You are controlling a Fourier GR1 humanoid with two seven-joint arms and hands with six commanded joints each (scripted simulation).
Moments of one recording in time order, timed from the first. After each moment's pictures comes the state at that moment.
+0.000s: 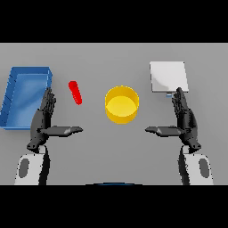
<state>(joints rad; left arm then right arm) 0.00 0.00 0.00 -1.57 0.00 0.00 0.00 0.00 0.00 0.00 -1.57 0.00 0.00 0.00</state>
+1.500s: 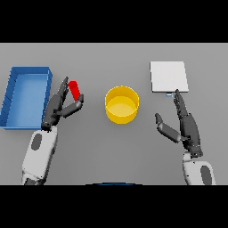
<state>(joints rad) -0.30 0.04 0.00 -1.19 -0.14 0.01 0.01 0.08 -0.07 0.09 -1.69 0.17 -0.01 -0.08</state>
